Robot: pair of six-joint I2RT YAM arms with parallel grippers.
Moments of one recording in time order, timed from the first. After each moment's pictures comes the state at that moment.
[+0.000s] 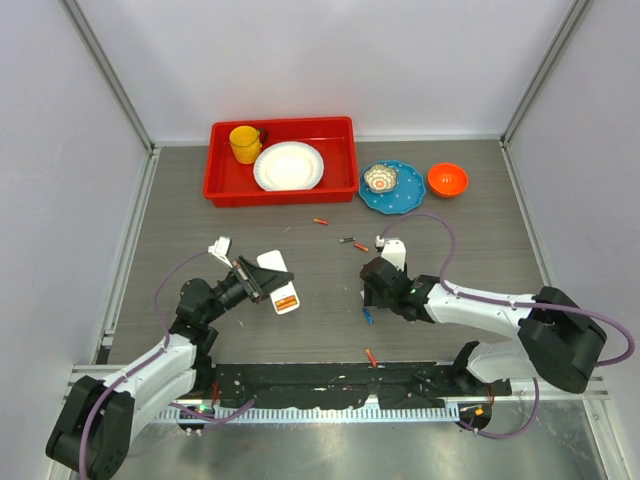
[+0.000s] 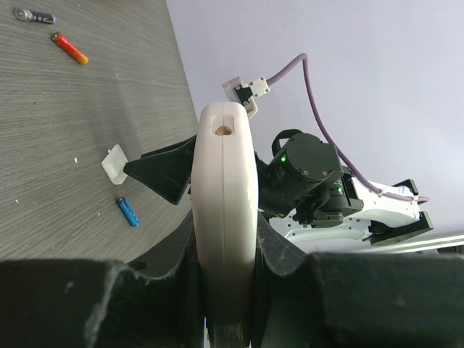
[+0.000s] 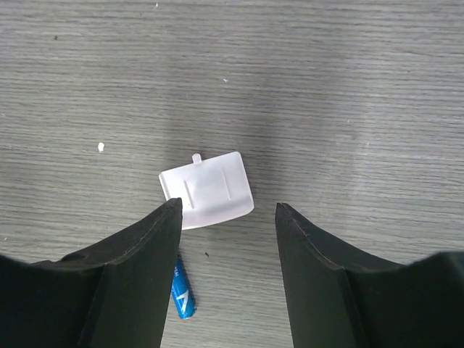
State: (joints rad) left arm -0.38 0.82 0.05 0.84 0.54 -1.31; right arm 0.89 1.28 0.58 -0.28 0.44 0.71
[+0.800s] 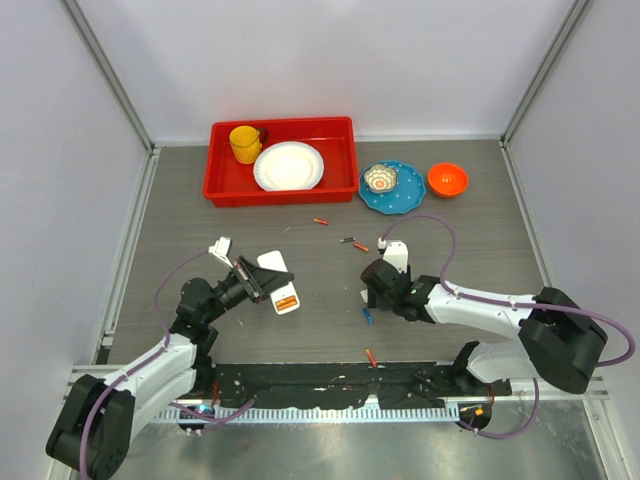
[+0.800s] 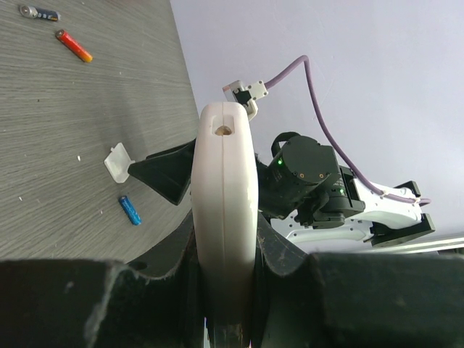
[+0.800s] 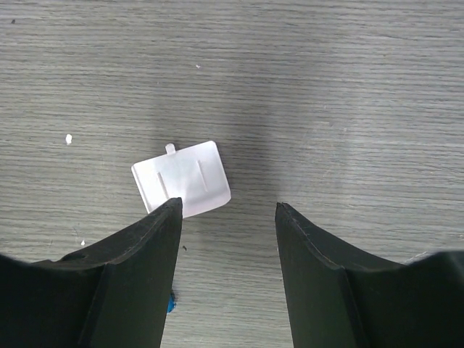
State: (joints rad) left arm -0.38 0.83 0.05 0.84 0.54 -1.31; right arm 0.89 1.29 0.58 -0.33 0.46 0.71
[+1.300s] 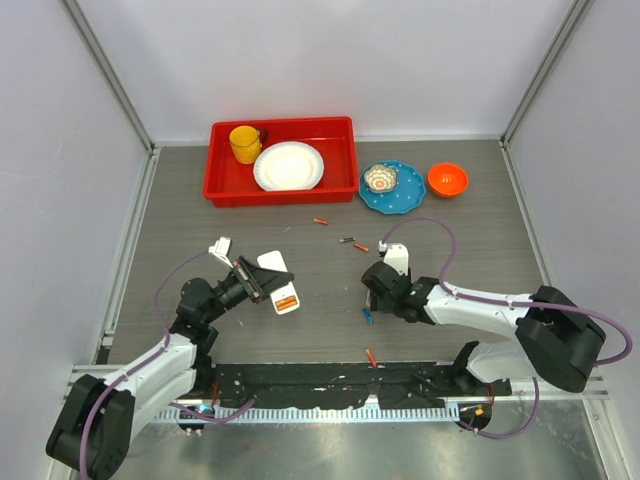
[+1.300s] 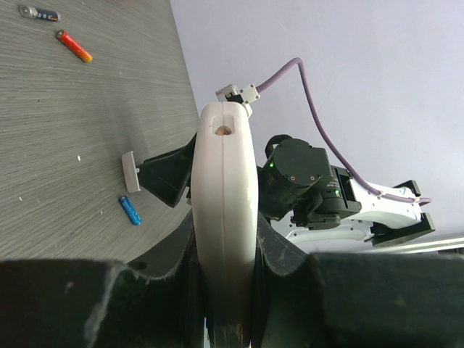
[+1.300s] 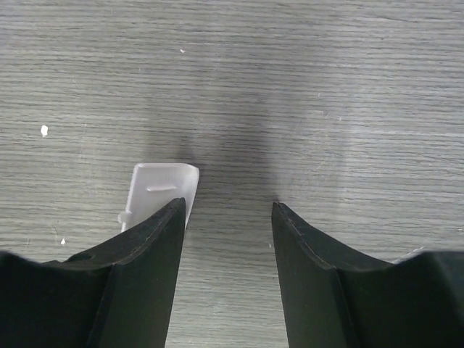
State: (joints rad) left arm -0.38 0.83 0.05 0.84 0.54 -1.31; right arm 0.89 1.30 0.56 -0.33 0.47 0.71
